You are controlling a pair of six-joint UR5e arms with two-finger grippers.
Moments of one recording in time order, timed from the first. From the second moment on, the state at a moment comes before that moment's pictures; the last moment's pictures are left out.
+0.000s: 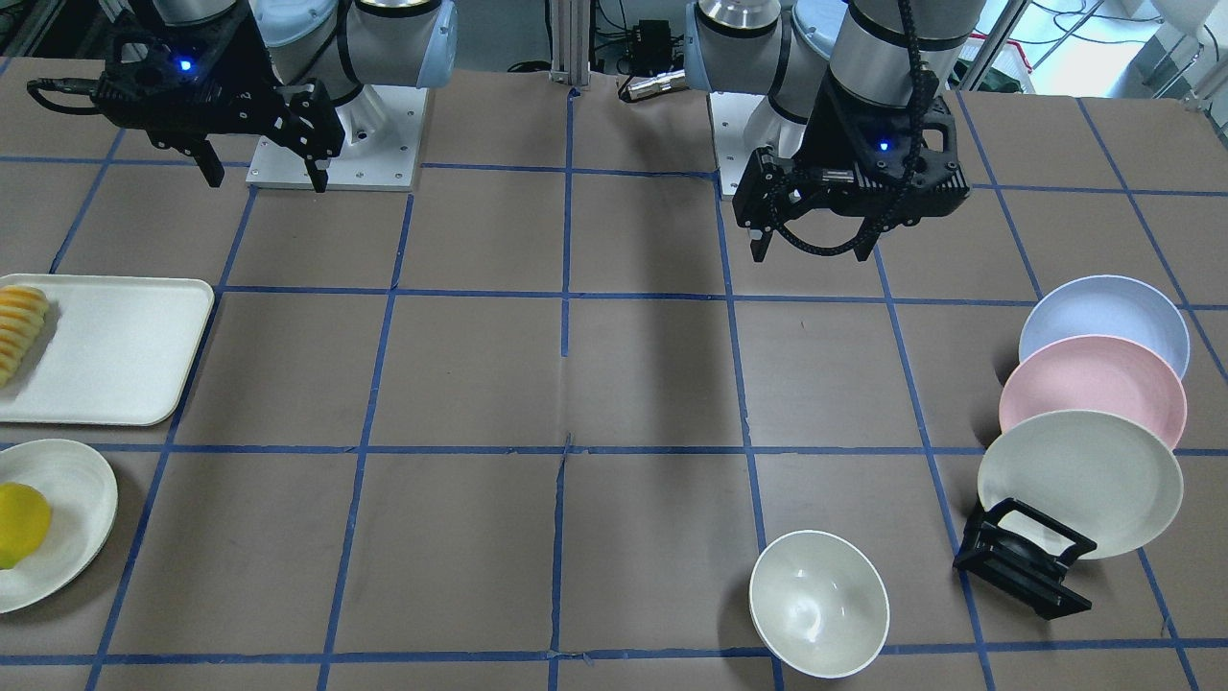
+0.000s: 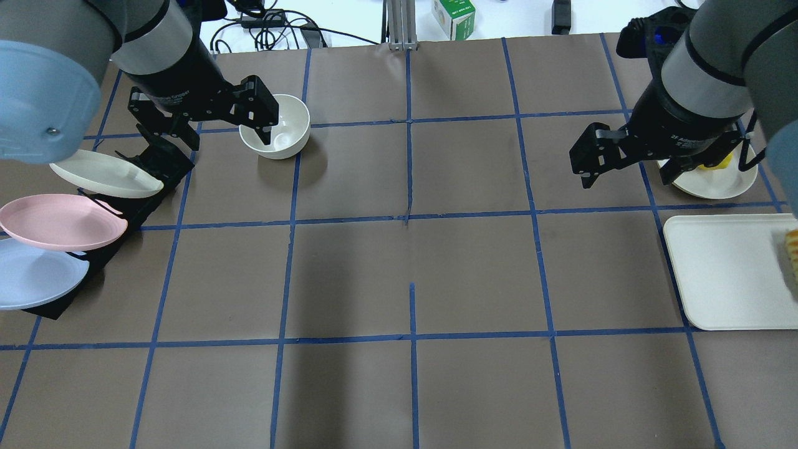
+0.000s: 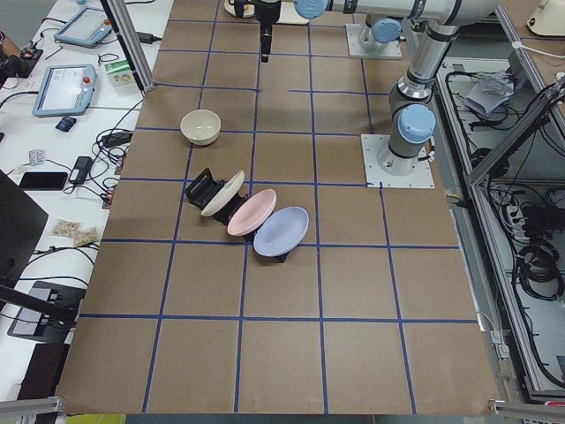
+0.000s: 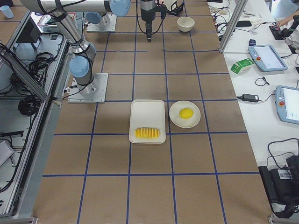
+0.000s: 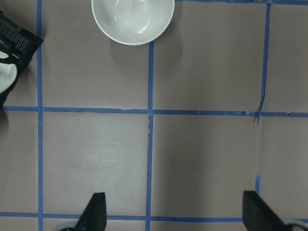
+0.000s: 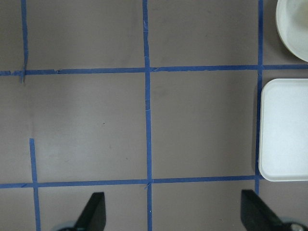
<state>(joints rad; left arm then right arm) -1.63 -1.57 -1.56 -1.49 1.58 -0.09 1.54 -1.77 1.74 -1.61 -1.60 -0.02</state>
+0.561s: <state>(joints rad) -1.63 -1.56 -1.57 -1.50 1.58 -0.09 1.54 -1.77 1.74 -1.61 -1.60 -0.02</state>
